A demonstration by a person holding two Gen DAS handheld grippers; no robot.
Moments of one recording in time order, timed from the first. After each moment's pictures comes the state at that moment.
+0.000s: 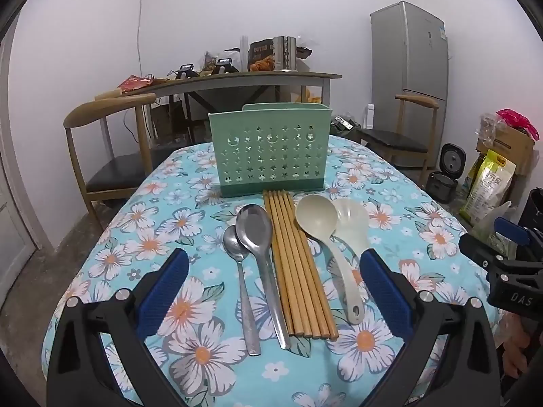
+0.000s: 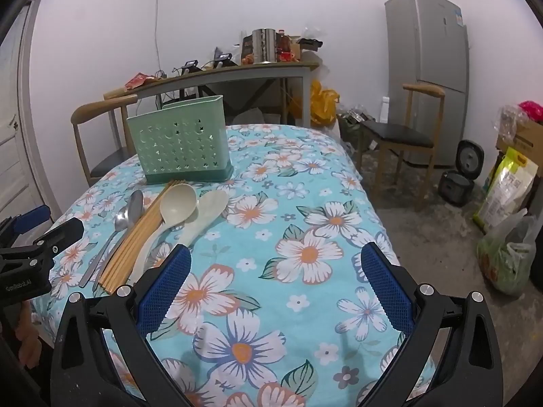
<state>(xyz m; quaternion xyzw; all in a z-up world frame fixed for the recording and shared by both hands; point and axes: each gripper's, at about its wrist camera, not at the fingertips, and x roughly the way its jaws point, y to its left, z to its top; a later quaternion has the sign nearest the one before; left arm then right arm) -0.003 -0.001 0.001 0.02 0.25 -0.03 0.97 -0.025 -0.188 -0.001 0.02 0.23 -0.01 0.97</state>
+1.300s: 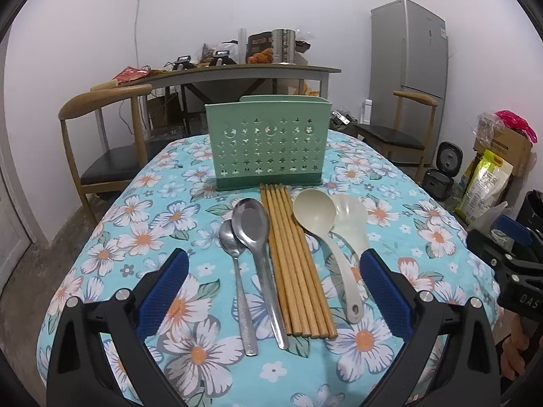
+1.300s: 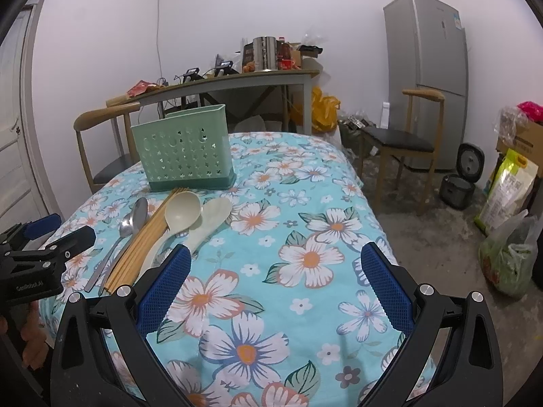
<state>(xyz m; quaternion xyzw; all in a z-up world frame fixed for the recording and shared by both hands) 0.004 0.003 0.000 0.01 0.27 -0.03 0.96 -0.031 -0.187 0.003 0.02 0.21 -0.01 0.98</state>
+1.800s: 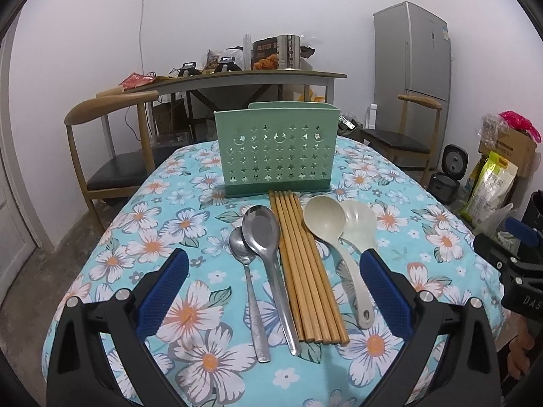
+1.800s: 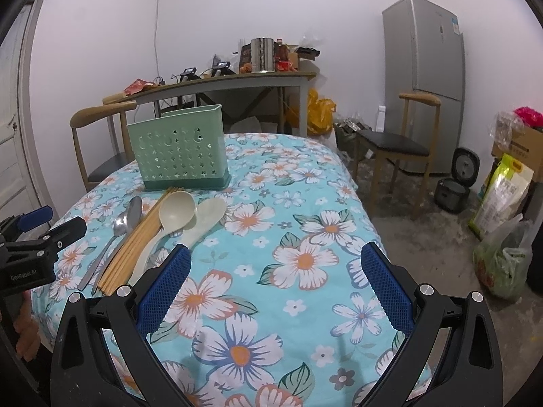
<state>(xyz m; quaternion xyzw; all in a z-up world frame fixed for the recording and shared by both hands) 0.004 0.005 0.002 0.02 0.25 -0.03 0.97 -0.030 -0.187 0.001 0.01 0.21 -0.02 0.98</state>
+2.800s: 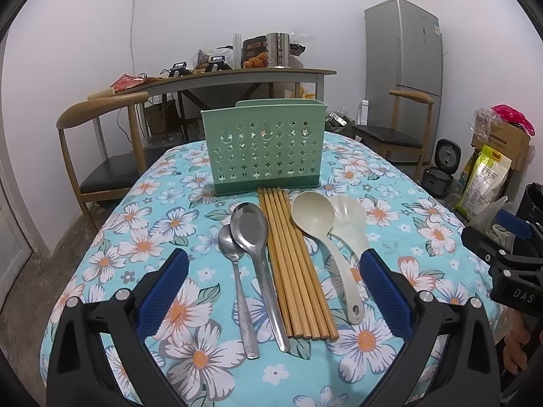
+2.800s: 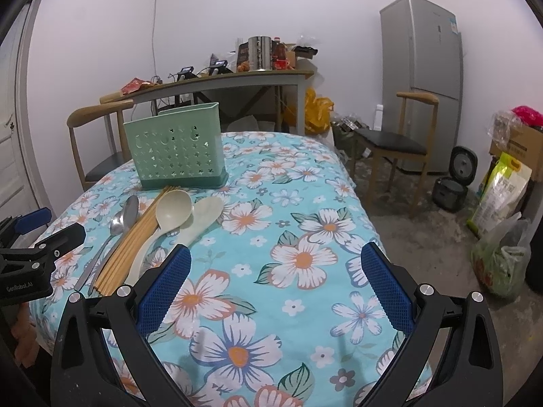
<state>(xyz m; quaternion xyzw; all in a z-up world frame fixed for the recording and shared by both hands) 0.003 0.001 0.000 0.02 0.26 -0.04 0.97 -0.029 -0.184 0.001 0.01 0.22 -0.02 0.98</state>
